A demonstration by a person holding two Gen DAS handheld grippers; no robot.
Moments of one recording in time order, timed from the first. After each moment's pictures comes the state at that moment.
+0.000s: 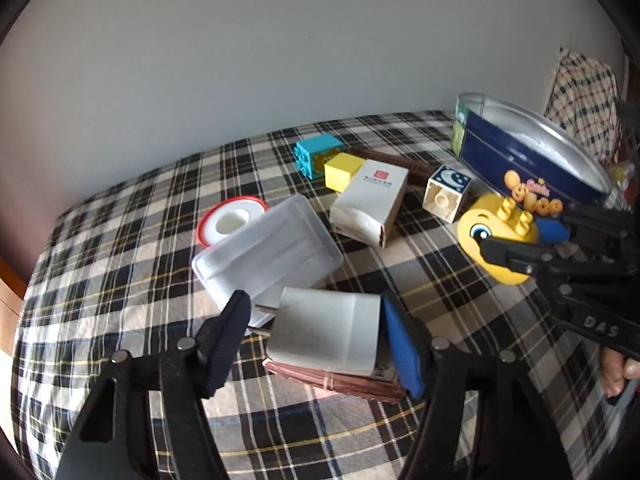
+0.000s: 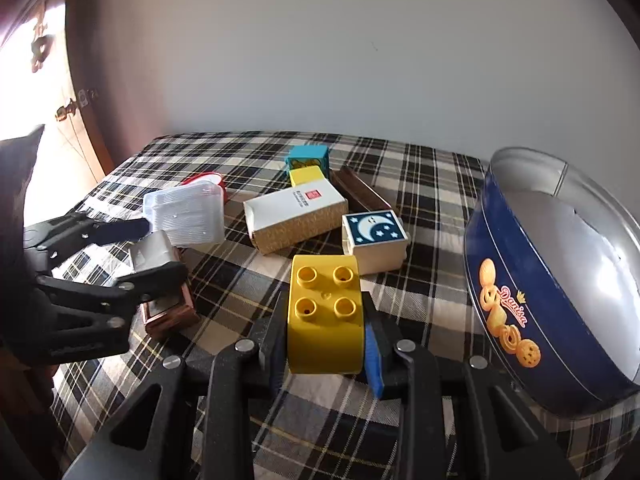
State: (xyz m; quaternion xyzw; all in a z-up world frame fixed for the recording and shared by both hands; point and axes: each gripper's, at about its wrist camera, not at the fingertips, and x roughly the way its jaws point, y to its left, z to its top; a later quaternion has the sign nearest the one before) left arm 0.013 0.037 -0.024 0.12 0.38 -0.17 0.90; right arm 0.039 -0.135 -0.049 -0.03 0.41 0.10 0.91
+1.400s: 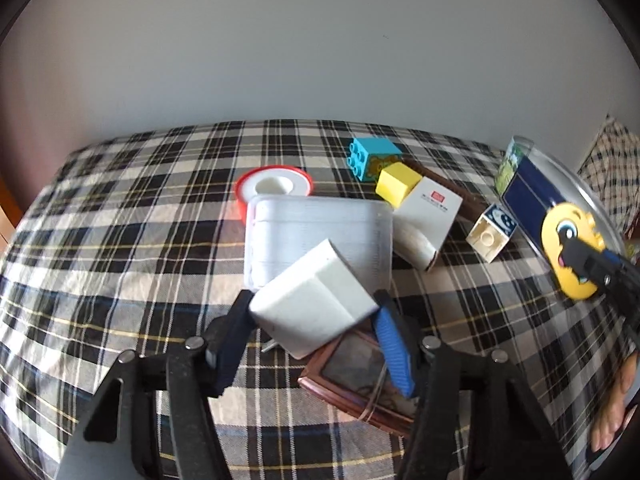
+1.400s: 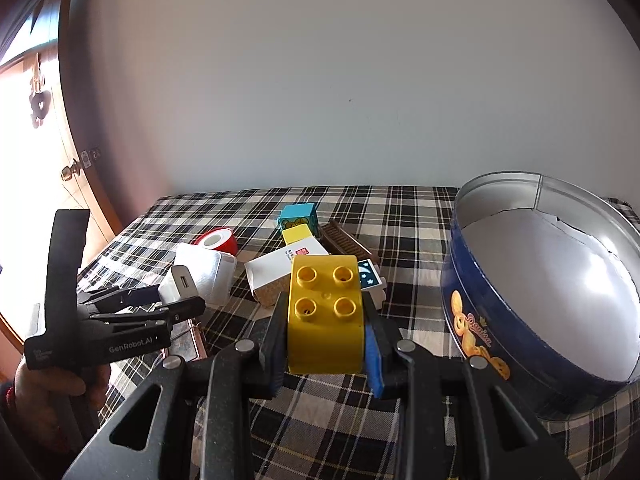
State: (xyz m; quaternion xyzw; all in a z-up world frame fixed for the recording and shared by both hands) left arm 0.034 0.072 -0.024 0.00 0.41 -0.11 0.90; right arm 0.024 -0.164 -0.018 0.04 0.34 0.09 0.93
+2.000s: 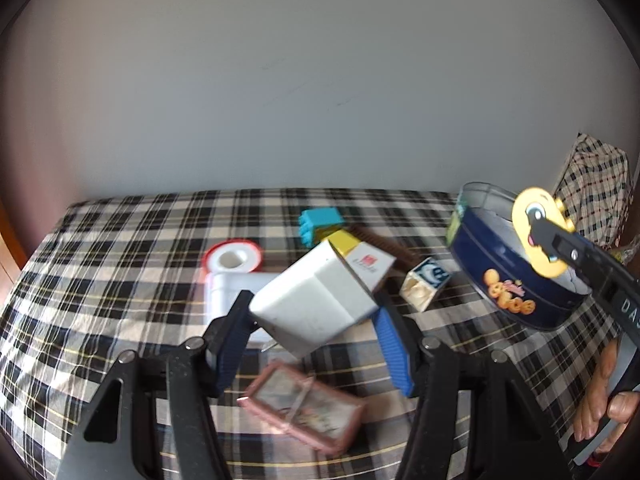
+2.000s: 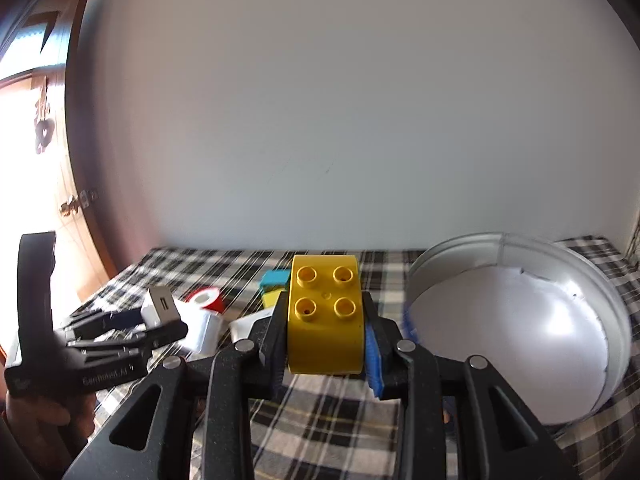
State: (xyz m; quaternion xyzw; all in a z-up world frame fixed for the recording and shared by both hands) left arm 0.006 0.038 0.027 -0.01 0.32 -0.14 0.94; right arm 0.004 -0.190 0.023 0.04 0.24 0.06 0.97
